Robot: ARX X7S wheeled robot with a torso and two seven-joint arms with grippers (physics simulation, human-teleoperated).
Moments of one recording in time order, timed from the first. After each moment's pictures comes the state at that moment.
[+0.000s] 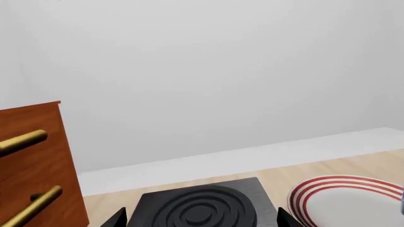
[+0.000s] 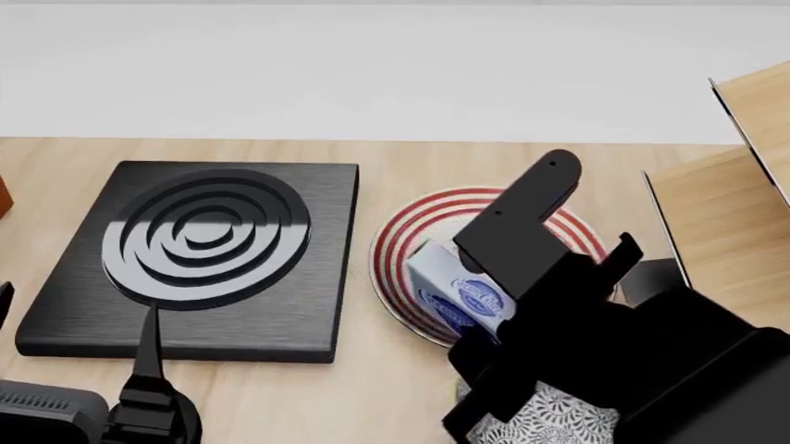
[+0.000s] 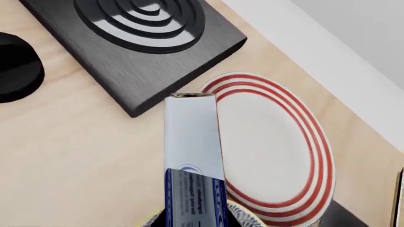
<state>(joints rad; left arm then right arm) -0.18 -0.41 0.30 0.72 -0.29 -0.61 -0.45 1.03 0.61 -0.65 -0.22 0.53 1.28 -0.34</state>
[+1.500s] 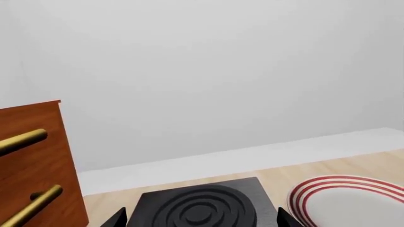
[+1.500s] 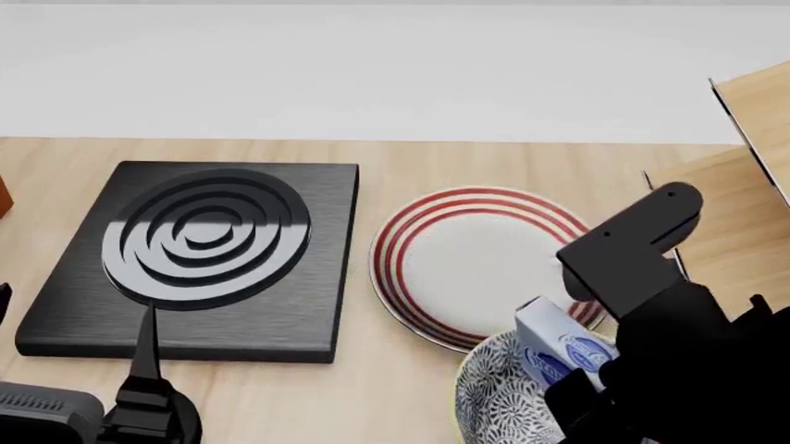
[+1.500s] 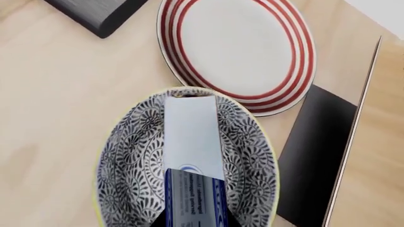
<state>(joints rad) -0.18 -0.42 0.30 0.72 -0.32 -0.60 -0.46 1.22 0.83 -0.68 -0.16 1.32 1.56 0.22</state>
